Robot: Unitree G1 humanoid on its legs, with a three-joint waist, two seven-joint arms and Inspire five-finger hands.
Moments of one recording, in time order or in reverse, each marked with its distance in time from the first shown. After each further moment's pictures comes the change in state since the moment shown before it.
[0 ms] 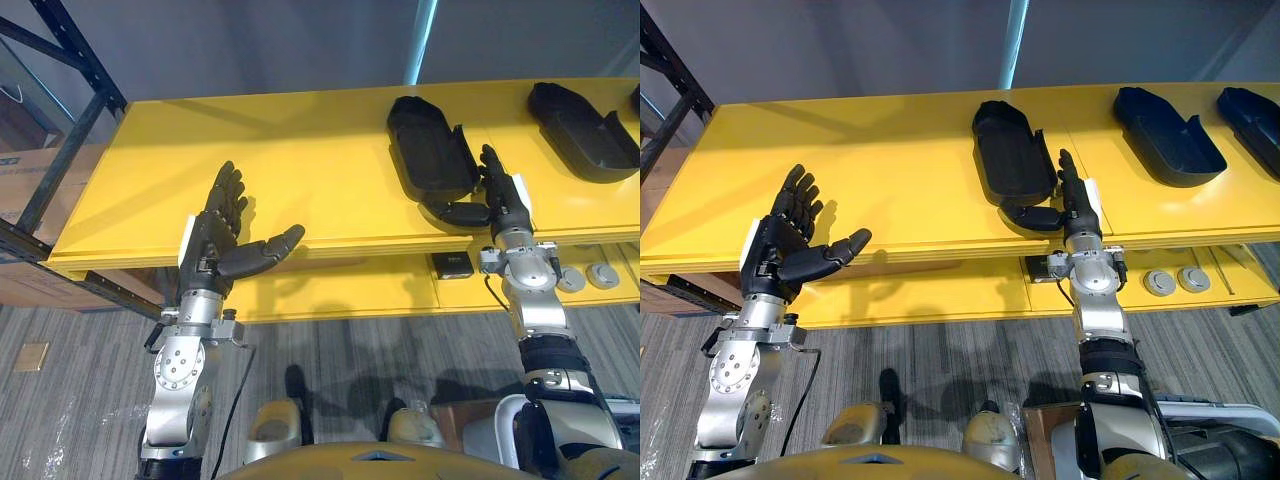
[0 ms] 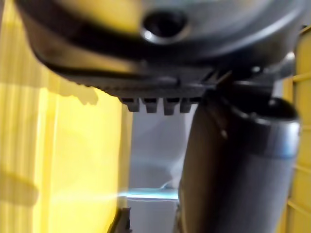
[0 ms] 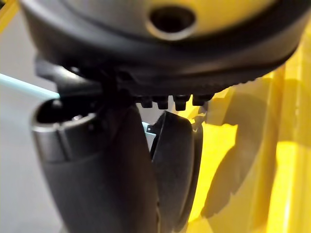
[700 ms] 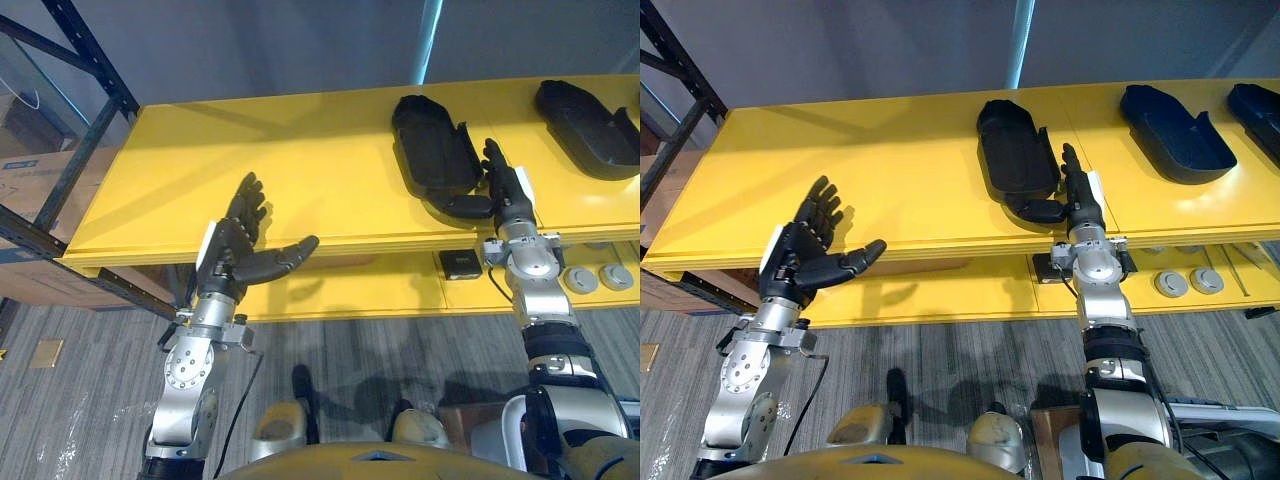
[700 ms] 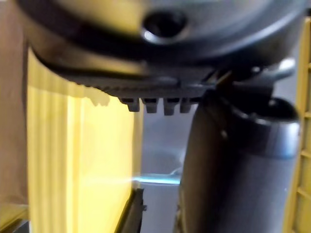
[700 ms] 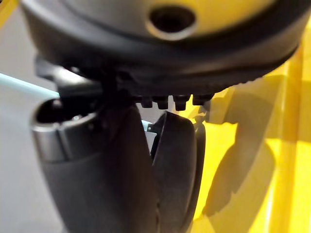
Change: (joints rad) left arm 0.002 0.040 -0.099 0.065 -0.031 0.017 -0.018; right arm -0.070 -0.037 0.020 0.077 0.011 0.003 -0.008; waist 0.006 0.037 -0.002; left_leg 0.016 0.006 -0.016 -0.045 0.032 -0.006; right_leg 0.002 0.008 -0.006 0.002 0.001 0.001
